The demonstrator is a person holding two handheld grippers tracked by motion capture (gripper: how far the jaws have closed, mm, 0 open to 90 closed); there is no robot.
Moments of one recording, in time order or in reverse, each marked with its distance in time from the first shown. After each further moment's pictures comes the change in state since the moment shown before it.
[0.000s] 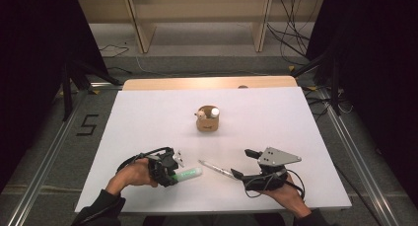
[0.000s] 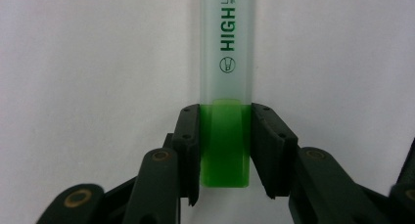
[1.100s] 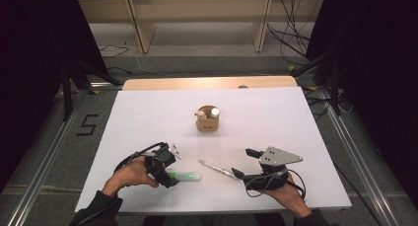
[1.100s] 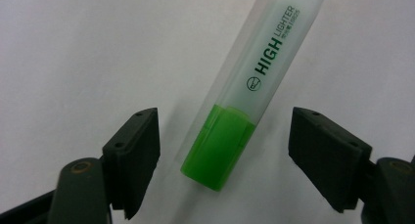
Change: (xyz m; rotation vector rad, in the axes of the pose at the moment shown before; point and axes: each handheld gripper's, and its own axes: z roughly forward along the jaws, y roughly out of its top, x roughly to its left) left arm 0.006 -0.003 -0.006 -0.048 0.028 -0.159; right arm -0.001 0.001 -0.002 -0.009 -0.005 0.005
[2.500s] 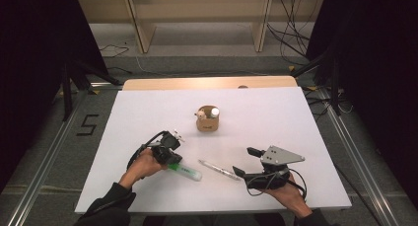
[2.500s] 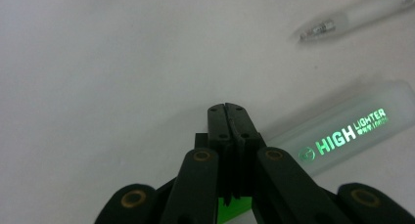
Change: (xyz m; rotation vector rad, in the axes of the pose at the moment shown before) left arm 0.030 0.018 0.018 -0.119 0.064 -0.226; right arm -0.002 0.001 -0.002 -0.013 -0.017 0.011
